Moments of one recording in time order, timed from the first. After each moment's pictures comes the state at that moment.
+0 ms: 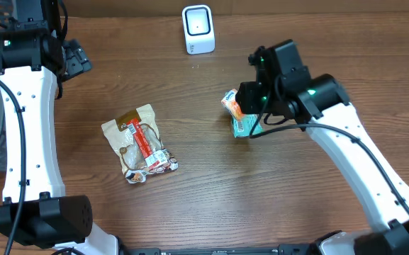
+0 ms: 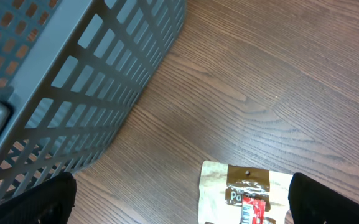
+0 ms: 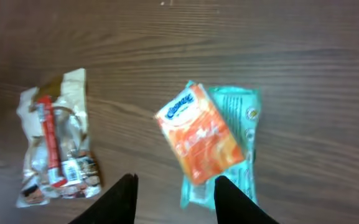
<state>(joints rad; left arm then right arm) 0.11 1.77 1.98 -1.33 -0.34 -0.41 0.43 1.57 1.49 -0.94 -0.13 0.34</state>
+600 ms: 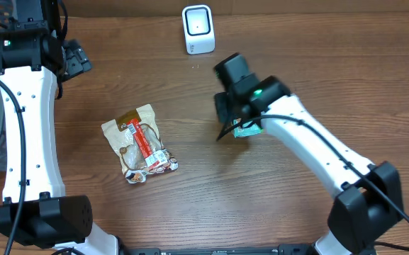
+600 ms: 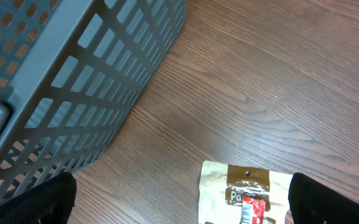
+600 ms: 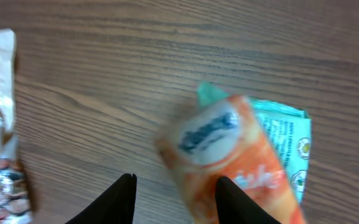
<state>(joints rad) 0.11 1.77 1.98 -1.33 -0.34 -0.41 0.60 1.78 1.49 -0.86 0.14 0.30</state>
